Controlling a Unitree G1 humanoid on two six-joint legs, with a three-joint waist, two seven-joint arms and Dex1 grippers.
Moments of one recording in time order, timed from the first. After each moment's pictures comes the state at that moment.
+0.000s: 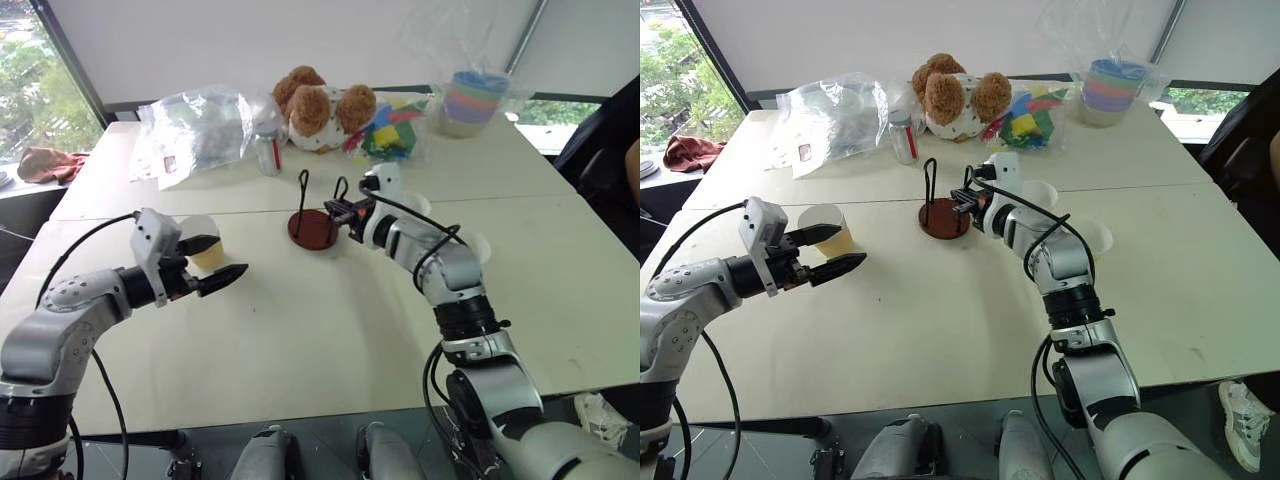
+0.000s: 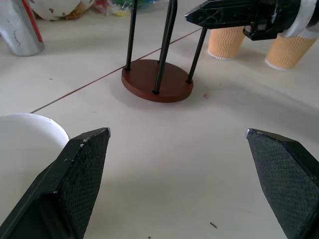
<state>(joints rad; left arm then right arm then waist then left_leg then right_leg) -0.23 0.76 0.22 -0.25 -0.63 0.62 -0.81 -0.78 -0.19 0.05 0.17 0.35 0.66 0.37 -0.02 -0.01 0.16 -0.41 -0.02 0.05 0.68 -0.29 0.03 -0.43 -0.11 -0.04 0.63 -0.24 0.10</state>
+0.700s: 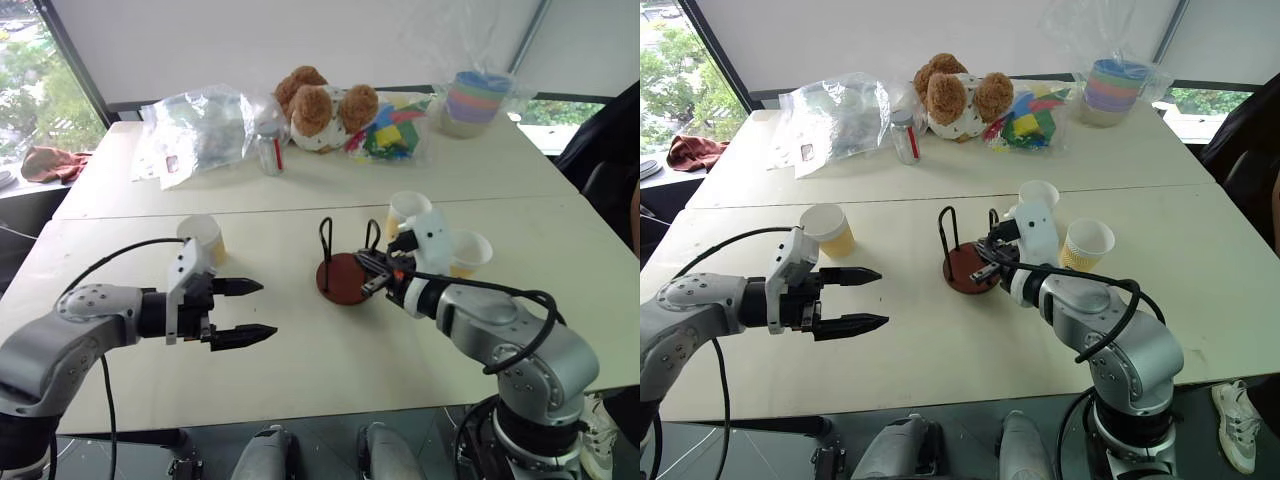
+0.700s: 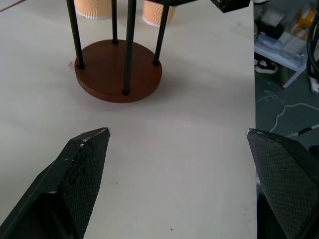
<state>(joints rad) -0.18 0.88 0.10 -0.47 -0.76 0.78 -1.00 -0.39 -0.26 -0.03 -0.80 0.50 1.38 0.16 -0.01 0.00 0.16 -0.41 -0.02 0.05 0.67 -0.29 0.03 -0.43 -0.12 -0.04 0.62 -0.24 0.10</state>
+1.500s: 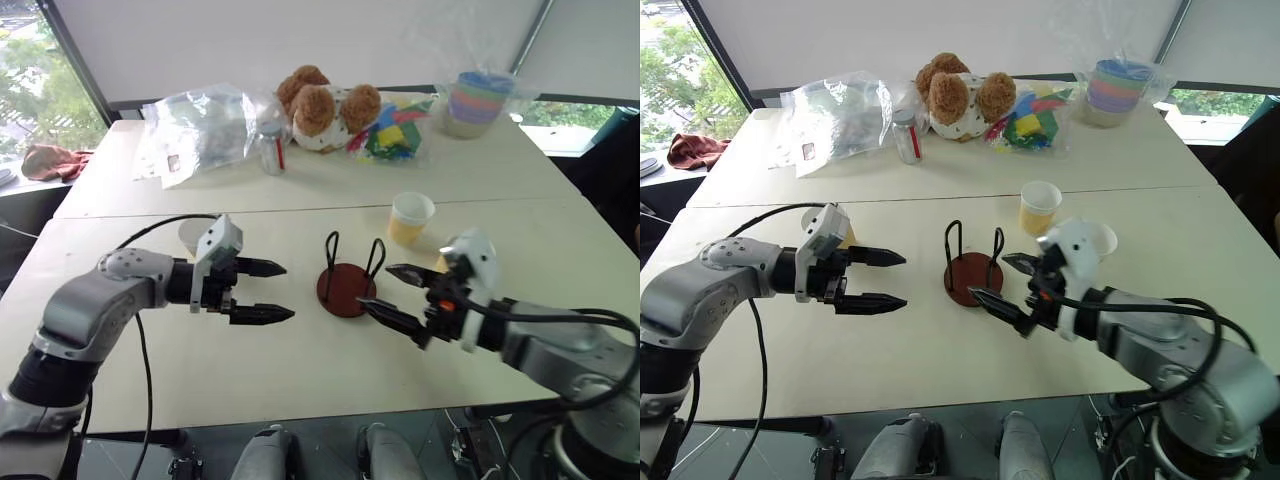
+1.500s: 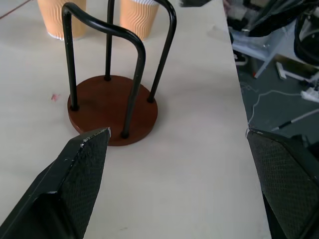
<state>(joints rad) -0.53 0.84 -0.09 -0.20 -0.67 0.74 -1.20 -0.22 -0.65 -0.48 -0.91 0.91 1.45 0.59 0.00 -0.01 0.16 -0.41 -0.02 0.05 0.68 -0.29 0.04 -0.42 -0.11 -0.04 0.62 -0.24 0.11</state>
